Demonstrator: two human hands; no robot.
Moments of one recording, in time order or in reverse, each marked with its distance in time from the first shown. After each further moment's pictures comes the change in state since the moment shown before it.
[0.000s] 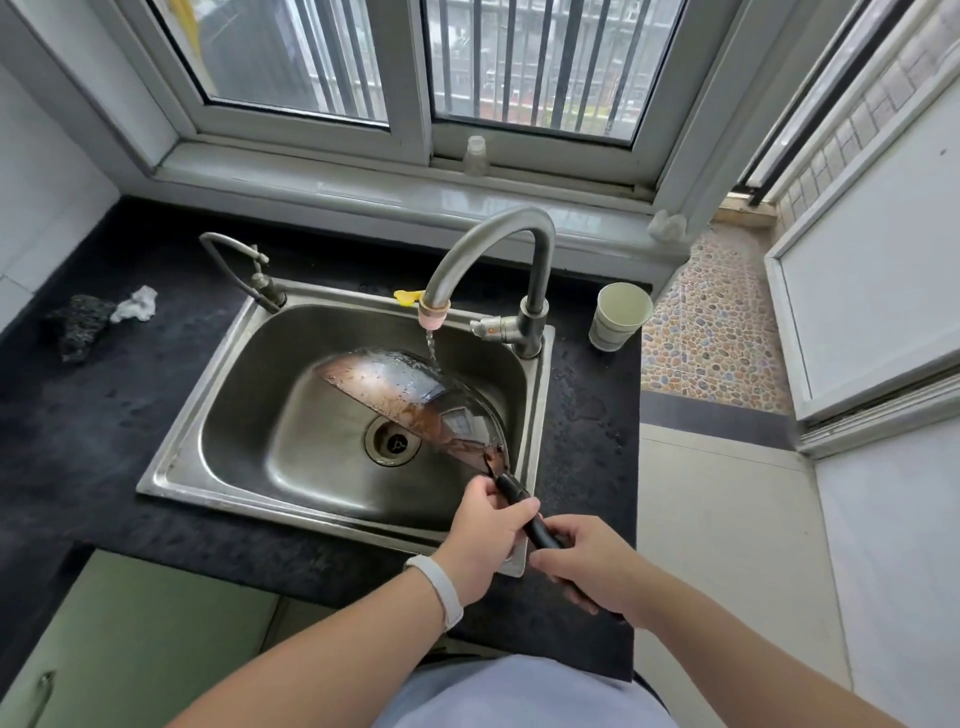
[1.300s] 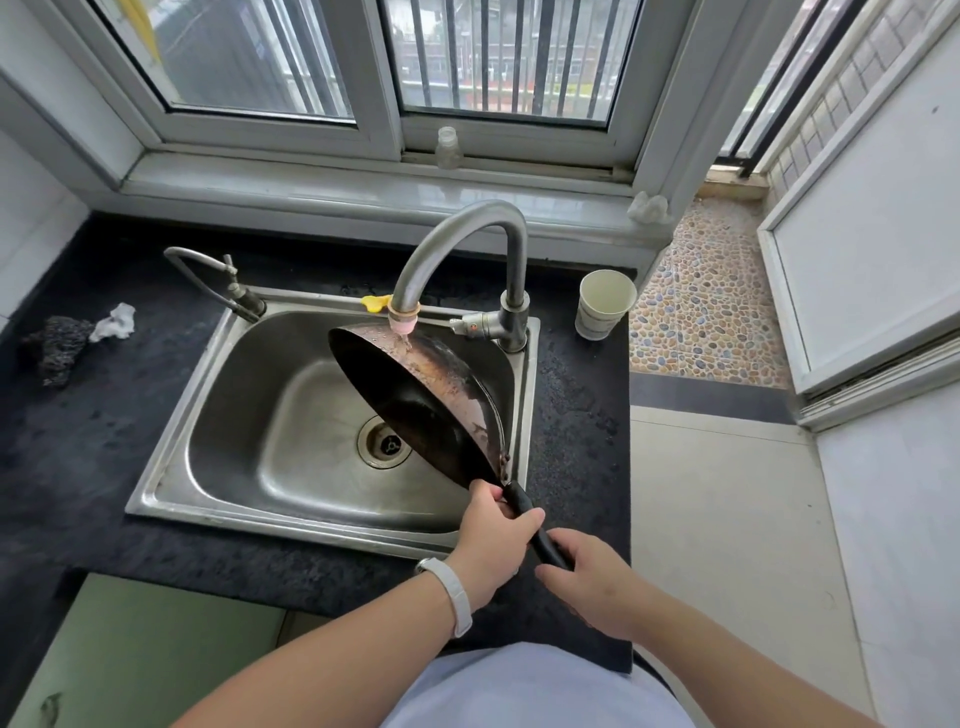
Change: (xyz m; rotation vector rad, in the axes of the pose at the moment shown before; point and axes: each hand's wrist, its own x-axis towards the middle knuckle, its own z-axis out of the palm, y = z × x) left_hand 0.002 -0.008 0.019 0.337 0.073 0.032; right_hand 0.008 0.044 0.000 -0.259 0.101 -0.101
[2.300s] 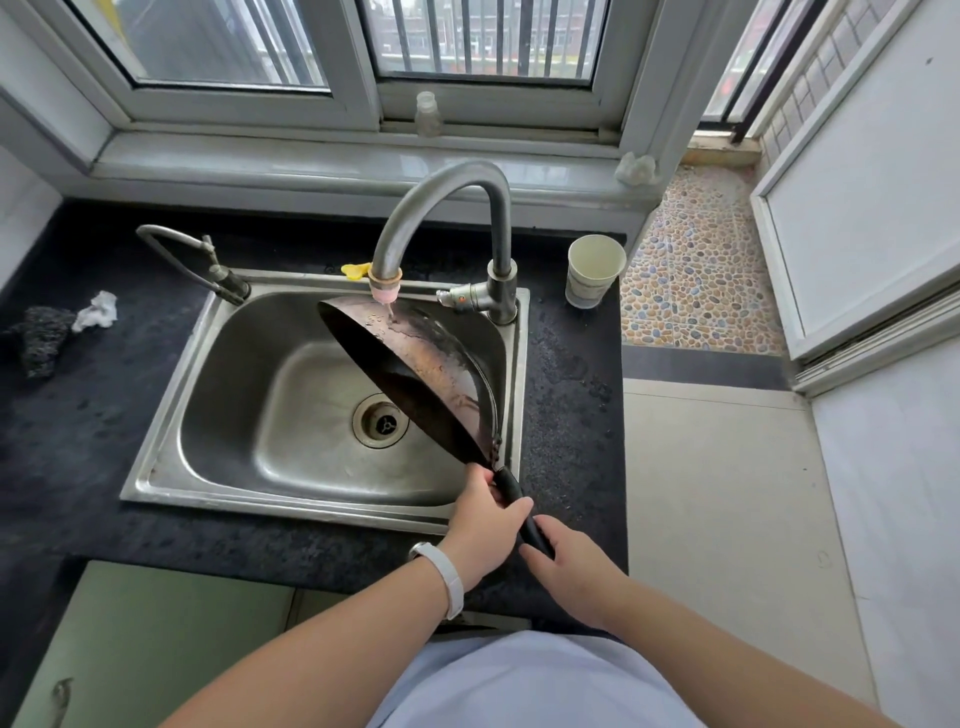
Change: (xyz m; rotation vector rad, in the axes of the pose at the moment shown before) left_hand -0.008 -0.017 -0.008 0.234 -0.025 0.095; right_hand 0.001 0.021 0.039 -0.029 0.076 0.033
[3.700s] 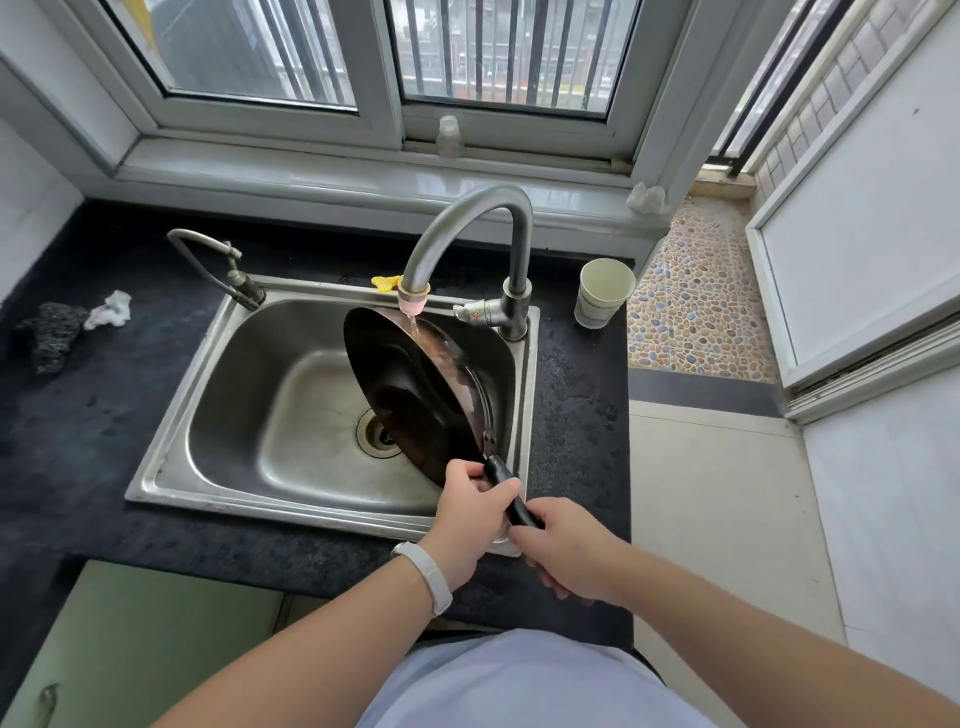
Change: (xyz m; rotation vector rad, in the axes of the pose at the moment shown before) left_hand 0.002 0.018 -0.028 -0.388 0.063 -0.090; right_hand -0.007 -0.087 -0.035 0.108 -0.135 0.097
